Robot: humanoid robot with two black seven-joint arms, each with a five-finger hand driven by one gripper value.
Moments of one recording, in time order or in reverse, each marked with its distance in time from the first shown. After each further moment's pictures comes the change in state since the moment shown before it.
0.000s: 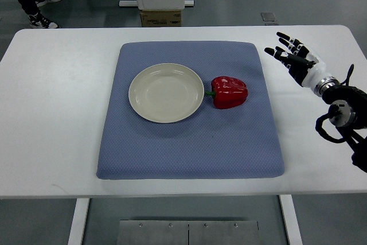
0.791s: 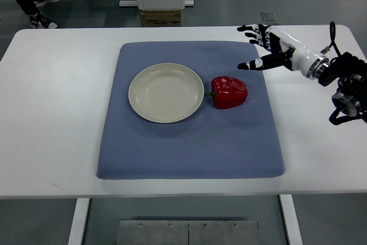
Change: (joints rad) left arm 0.000 0.000 0.000 0.000 0.000 0.000 0.000; right arm 0.215 -0.149 -0.416 0.197 -0.399 0.041 0.172
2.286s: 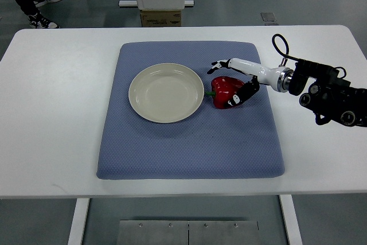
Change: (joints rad) left arm 0.000 0.000 0.000 0.000 0.000 0.000 0.000; right arm 0.156 0.121 -0.360 -0.080 -0.254 -0.091 -0.014
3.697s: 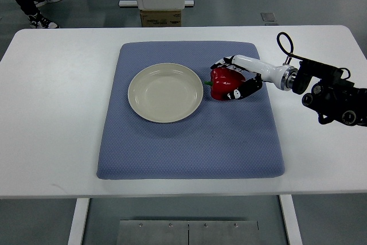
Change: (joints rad) left arm 0.000 0.000 0.000 0.000 0.000 0.000 0.000; right arm 0.018 -0.004 -0.034 -0.024 0.014 -0.049 0.050
